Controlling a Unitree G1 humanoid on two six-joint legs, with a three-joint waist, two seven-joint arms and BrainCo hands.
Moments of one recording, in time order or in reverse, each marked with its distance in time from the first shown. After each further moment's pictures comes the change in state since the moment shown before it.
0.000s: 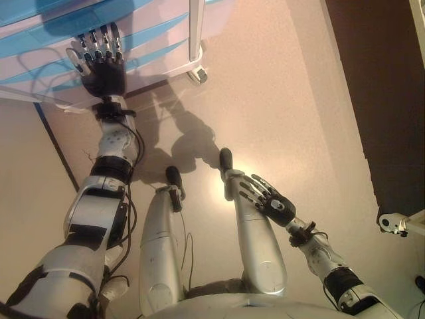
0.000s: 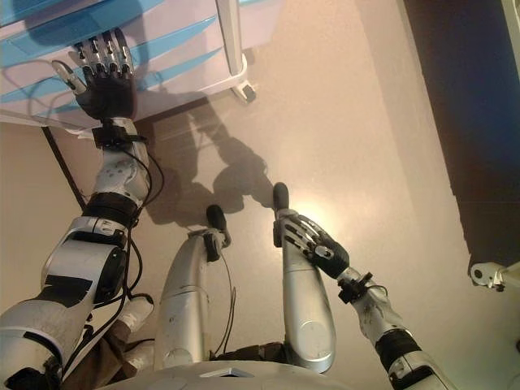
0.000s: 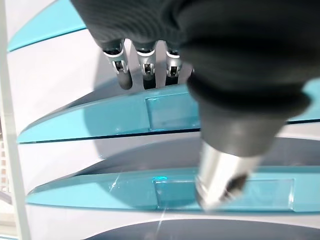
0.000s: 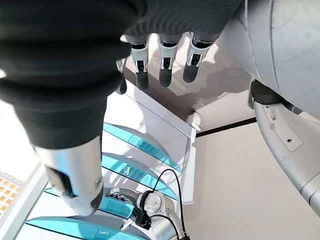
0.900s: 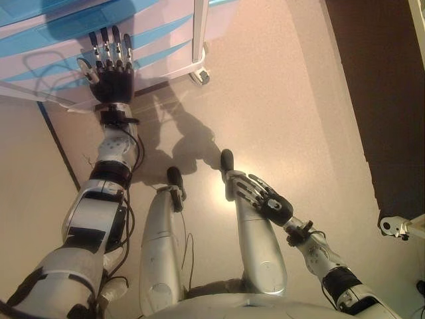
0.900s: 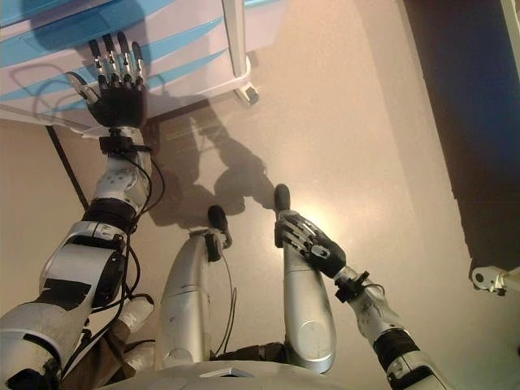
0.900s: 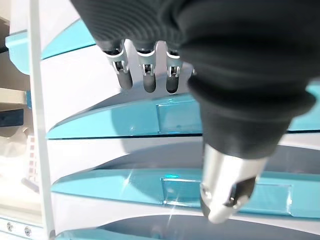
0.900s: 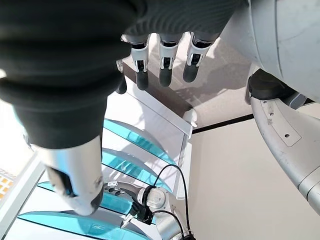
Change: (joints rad) left arm 0.028 0.009 -0.021 0.027 0.015 0.117 -0.040; right arm 0.001 0.008 0.002 -0.026 -0.020 0.025 -0.023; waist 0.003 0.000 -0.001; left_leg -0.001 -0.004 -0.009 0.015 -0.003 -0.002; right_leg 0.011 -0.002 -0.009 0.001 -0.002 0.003
